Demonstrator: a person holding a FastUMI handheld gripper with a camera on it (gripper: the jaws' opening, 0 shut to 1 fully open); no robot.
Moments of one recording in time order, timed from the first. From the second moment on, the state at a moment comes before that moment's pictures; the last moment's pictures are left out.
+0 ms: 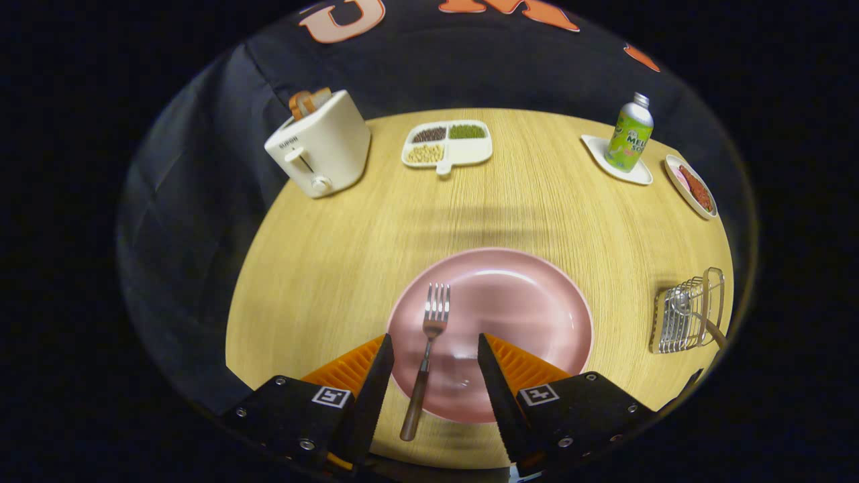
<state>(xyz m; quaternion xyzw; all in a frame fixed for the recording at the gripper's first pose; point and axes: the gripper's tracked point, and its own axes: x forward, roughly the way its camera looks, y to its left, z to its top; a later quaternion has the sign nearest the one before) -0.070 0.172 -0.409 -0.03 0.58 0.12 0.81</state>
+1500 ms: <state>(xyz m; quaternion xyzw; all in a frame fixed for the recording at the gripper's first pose) -0.084 0.079 -0.390 -0.06 0.62 0.06 0.78</state>
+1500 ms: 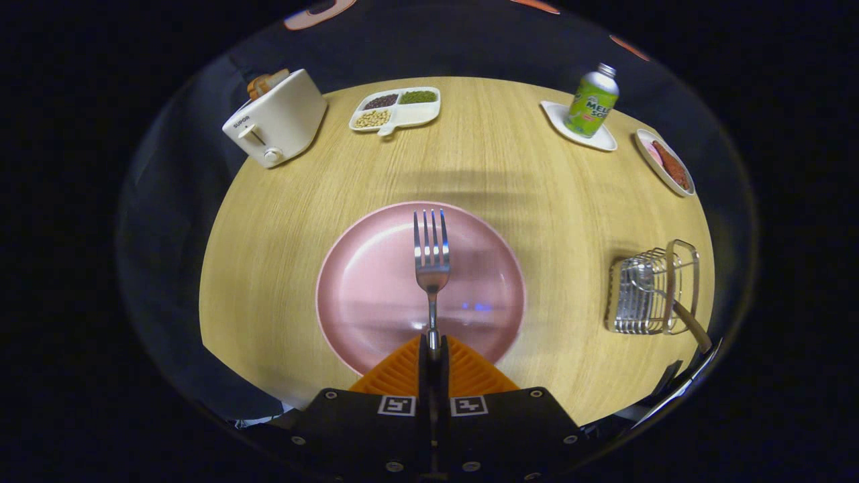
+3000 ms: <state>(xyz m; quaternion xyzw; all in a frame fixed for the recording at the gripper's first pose) -0.057 -0.121 -0.339 -0.02 0.59 -0.06 0.80</state>
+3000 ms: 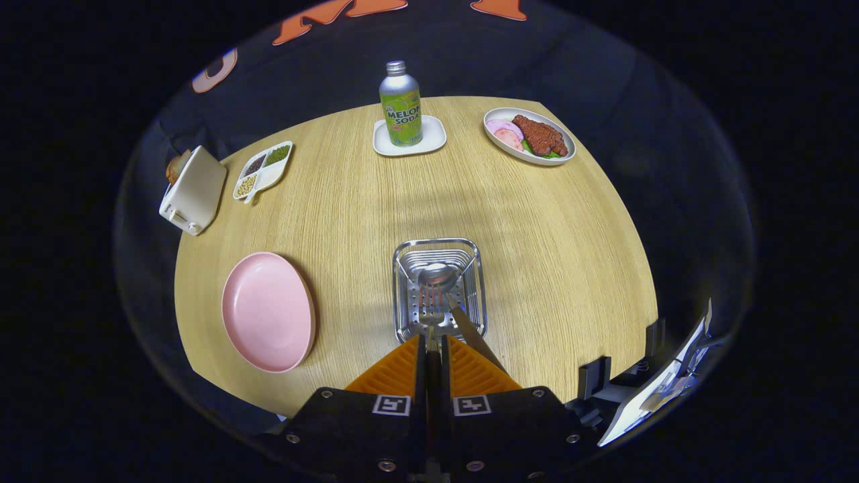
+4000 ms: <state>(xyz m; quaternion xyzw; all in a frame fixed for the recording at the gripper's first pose) 0.049 -0.080 -0.102 -0.01 0.21 -0.01 0.98</state>
